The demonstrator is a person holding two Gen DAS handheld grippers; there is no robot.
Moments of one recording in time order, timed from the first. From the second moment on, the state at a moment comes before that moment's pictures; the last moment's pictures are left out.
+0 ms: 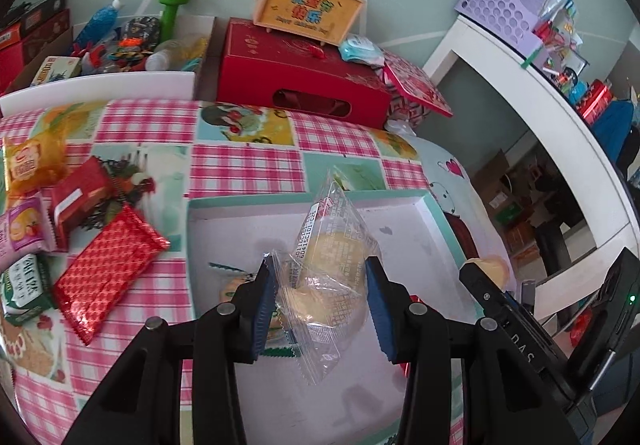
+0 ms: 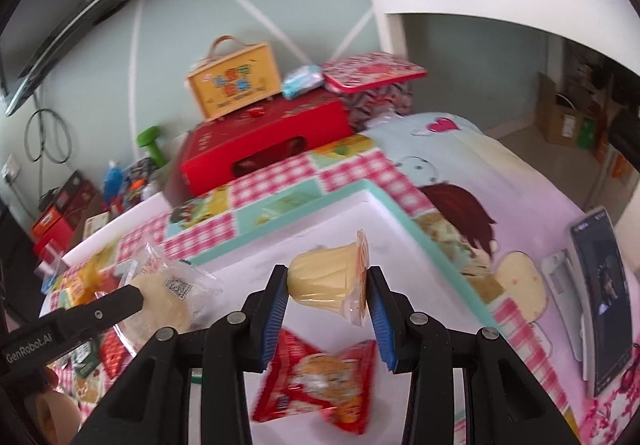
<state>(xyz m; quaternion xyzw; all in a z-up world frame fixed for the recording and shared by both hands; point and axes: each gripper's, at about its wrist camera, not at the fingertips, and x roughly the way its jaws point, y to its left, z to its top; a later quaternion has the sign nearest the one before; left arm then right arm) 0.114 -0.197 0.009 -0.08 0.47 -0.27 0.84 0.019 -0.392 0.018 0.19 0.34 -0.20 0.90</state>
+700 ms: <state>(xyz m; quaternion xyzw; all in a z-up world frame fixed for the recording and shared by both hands) 0.117 -0.225 -0.005 -0.04 0.48 -0.25 0.84 0.018 -0.420 -0.015 0.22 0.39 -0.22 0.87</state>
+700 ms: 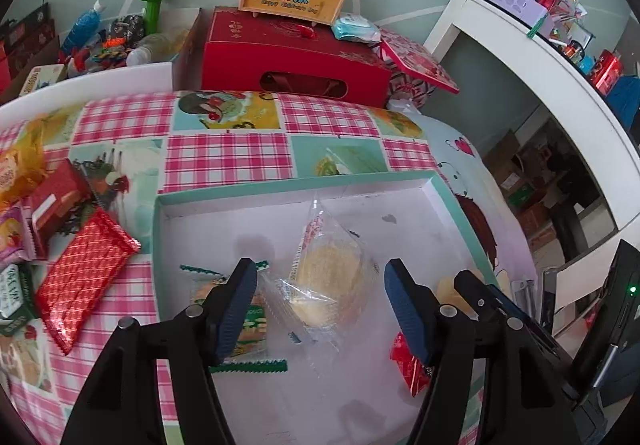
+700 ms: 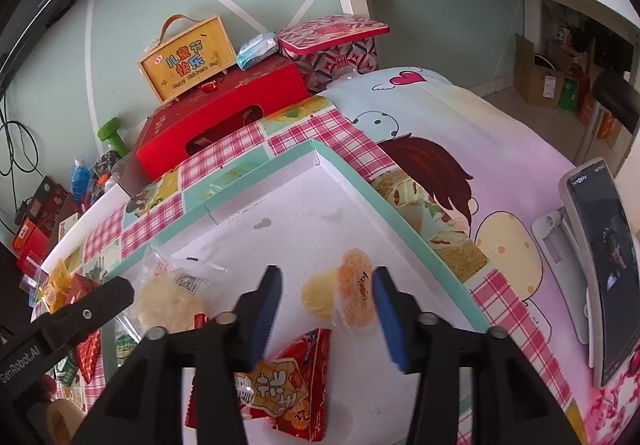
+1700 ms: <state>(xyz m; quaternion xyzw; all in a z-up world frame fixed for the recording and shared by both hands) 0.112 -0.166 0.012 0.03 0.48 -0.10 0.87 0.025 -0.373 0.015 0.17 0.40 -0.17 0.88</state>
